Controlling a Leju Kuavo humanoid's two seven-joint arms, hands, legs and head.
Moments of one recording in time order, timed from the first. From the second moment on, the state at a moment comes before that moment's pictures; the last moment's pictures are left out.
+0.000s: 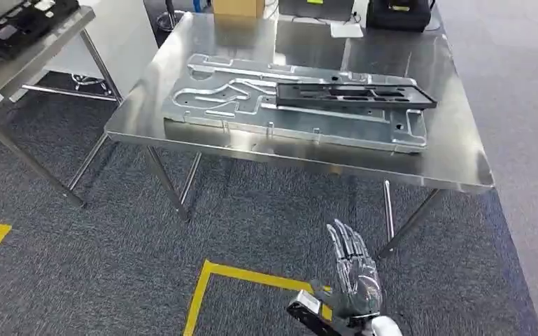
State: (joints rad) left arm -0.09 -0.04 1.39 -0.24 -0.77 -0.03 -0.47; right arm 0.18 -0.03 0.40 -1.45 1.12 -0.52 -0.03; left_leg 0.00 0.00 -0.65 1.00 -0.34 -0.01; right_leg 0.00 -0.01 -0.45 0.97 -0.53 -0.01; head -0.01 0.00
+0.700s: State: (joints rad) left arm -0.08 -0.05 1.39 -0.24 -0.79 -0.01 -0.48; right arm 0.05 0.12 -0.50 -0.33 0.59 -0.44 0.04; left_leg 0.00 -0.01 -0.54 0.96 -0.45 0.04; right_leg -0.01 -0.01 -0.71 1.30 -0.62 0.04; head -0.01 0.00
